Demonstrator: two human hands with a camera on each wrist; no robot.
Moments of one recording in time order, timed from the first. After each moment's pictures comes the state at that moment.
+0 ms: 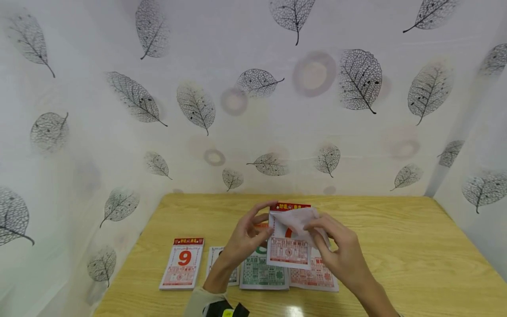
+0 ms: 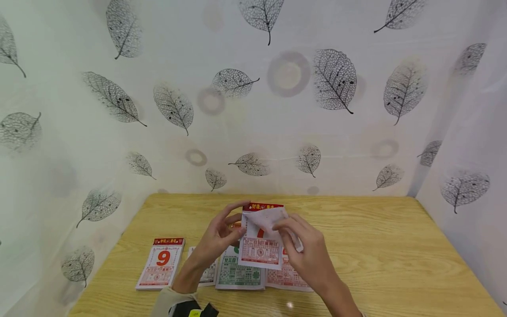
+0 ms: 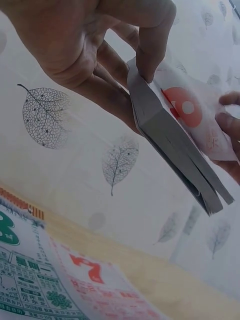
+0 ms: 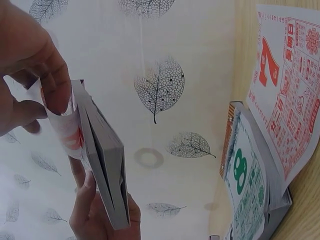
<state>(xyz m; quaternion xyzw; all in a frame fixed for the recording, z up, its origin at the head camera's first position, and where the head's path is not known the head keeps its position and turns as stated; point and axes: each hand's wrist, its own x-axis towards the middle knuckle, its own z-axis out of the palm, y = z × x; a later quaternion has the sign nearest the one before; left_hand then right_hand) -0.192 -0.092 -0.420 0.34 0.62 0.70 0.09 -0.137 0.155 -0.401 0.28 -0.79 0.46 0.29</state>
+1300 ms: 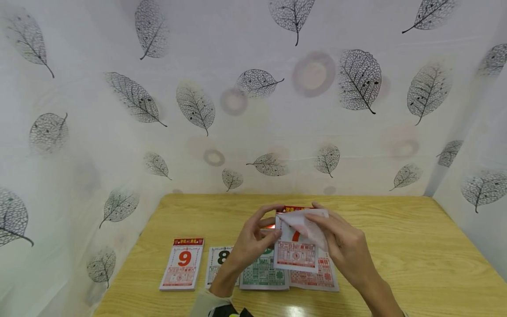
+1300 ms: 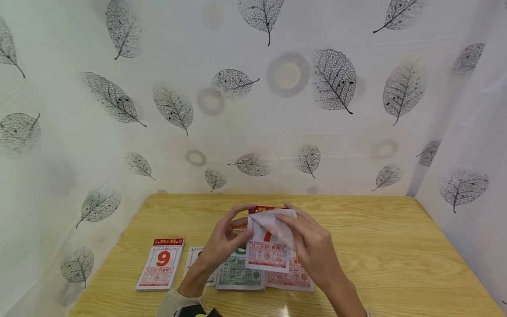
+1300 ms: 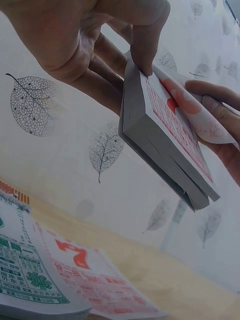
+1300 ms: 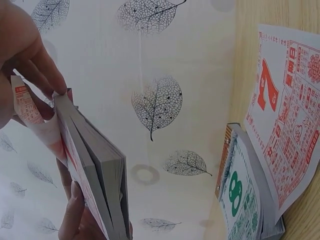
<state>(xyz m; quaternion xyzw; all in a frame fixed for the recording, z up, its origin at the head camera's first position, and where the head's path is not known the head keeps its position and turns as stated) -0.187 -0.078 -0.421 0.34 0.63 0.70 0.08 -0.145 0.164 -0.398 0.30 -0.79 0.38 0.38</state>
